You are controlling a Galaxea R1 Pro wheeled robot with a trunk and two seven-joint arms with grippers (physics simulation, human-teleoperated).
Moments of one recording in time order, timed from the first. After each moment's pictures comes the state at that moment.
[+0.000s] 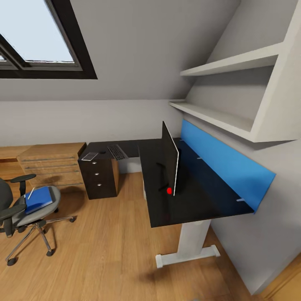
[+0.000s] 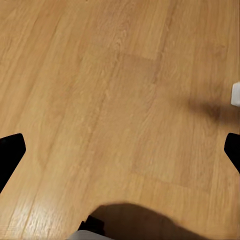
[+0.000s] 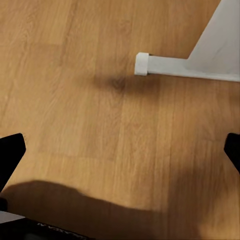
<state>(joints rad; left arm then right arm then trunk) -0.29 0.01 -0.62 -0.02 1.01 -0.52 0.01 -0.32 0.15 0.35 -0.07 -0.05 -0.40 -0.09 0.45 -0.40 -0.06</state>
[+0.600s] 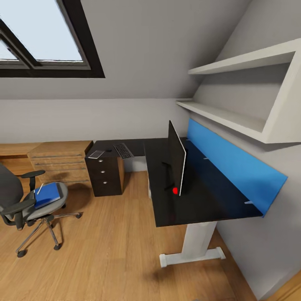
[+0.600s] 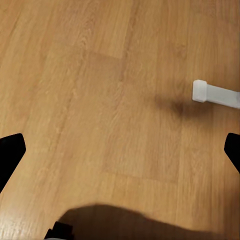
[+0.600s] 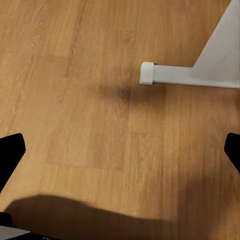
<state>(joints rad) -0.29 0.02 -0.62 -0.02 1.01 -0.52 -0.18 -0.32 0.15 0.35 -0.06 -0.11 -0.46 -0.09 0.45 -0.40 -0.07</state>
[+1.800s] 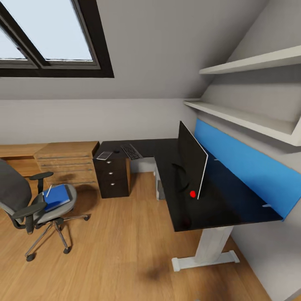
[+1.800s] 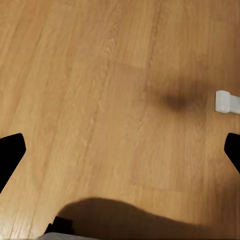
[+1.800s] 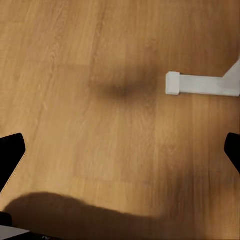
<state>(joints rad) -0.29 0.02 -0.62 -0.02 1.01 -0.50 -0.18 -0.32 0.15 0.35 -0.05 -0.11 -0.47 -0.09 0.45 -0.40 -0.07</state>
